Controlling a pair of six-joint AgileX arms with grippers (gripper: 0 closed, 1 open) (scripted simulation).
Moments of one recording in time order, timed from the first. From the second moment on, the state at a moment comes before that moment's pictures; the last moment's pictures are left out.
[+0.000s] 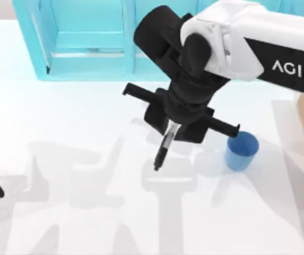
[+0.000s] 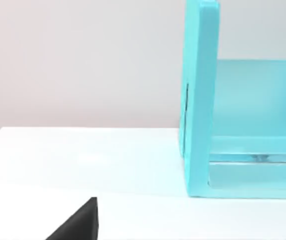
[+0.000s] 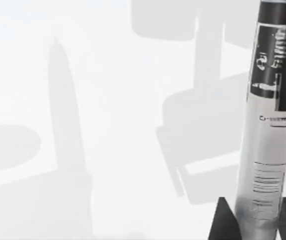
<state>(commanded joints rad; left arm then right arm) 0.00 0.00 0.00 0.00 0.00 0.00 0.75 2.02 1.67 -0.98 0.02 1.11</state>
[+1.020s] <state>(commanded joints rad) 0.00 0.00 0.00 0.00 0.00 0.00 0.98 1.67 0.84 0.43 0.99 0.25</state>
